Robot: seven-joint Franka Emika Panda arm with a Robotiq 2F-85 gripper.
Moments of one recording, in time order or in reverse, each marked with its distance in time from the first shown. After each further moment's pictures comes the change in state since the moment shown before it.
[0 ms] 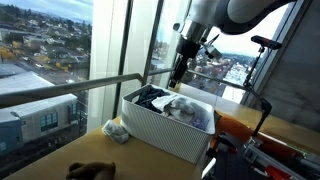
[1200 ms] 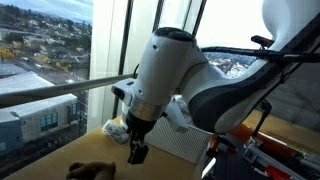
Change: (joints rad) arm 0.334 0.453 -0.014 0.162 -0.416 0.221 0.276
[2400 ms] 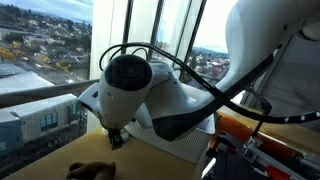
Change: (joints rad) arm 0.086 0.265 -0.108 0.373 -0.437 -0.146 0.112
